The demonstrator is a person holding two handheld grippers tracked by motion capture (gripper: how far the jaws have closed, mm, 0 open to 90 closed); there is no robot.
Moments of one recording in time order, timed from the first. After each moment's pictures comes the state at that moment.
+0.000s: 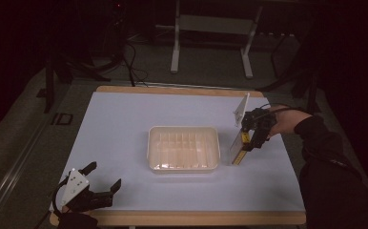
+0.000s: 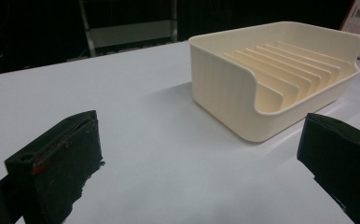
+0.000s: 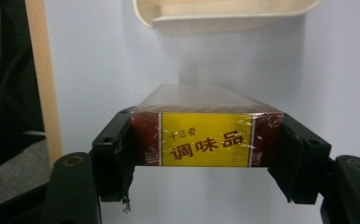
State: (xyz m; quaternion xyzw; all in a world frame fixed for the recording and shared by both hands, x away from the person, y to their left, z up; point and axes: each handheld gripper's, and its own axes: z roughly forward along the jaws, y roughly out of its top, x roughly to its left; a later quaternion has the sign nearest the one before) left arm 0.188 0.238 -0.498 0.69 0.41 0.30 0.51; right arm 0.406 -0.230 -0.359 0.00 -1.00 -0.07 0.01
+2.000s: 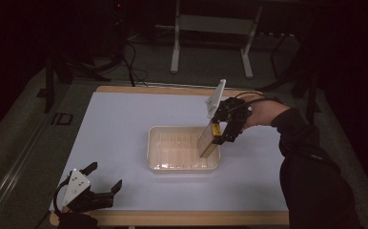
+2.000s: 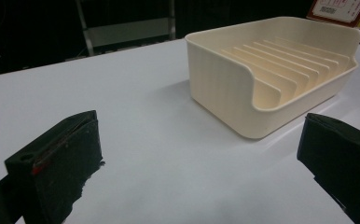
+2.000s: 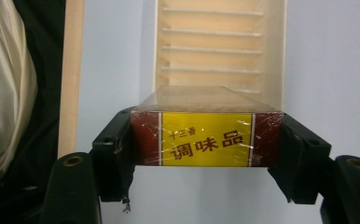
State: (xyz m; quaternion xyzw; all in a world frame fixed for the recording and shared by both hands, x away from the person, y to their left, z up) left arm 0.187 0.237 -0.498 0.70 0.41 0.30 0.50; right arm 0.383 -0.146 -0.308 0.05 -0.99 -0.15 -0.02
